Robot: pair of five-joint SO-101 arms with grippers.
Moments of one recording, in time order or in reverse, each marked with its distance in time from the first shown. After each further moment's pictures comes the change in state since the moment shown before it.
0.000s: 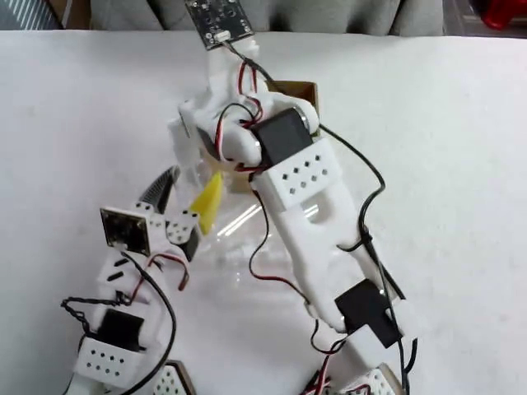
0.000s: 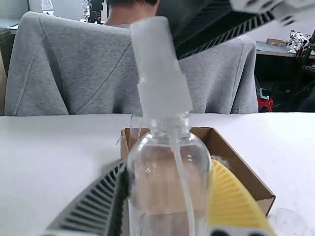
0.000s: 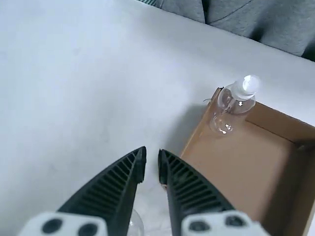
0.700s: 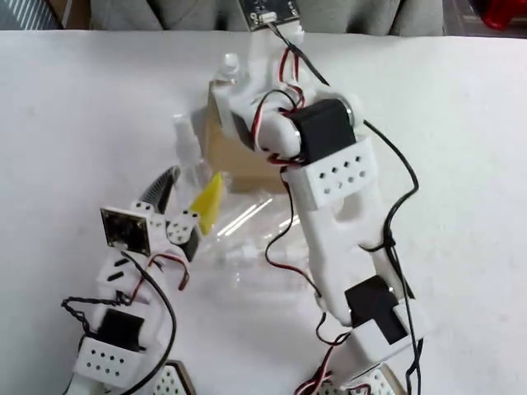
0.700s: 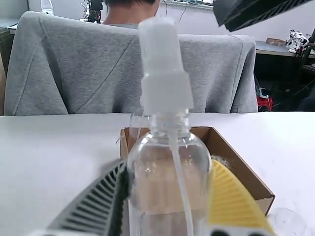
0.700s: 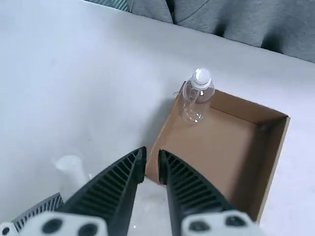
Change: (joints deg) left arm 0.0 0.0 -0.1 0.0 0.0; right arm 5.8 0.0 -11.6 12.5 0.1
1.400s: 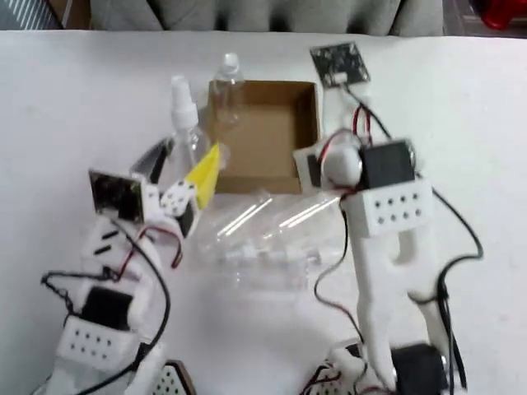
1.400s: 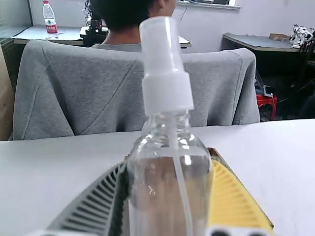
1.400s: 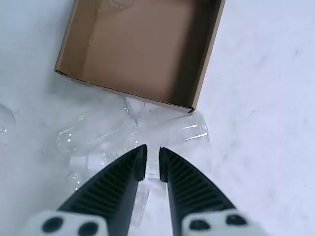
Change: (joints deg) left arm 0.0 18.7 -23.4 5.9 -2.5; right arm 14.5 -25.3 44.0 1.0 7.5
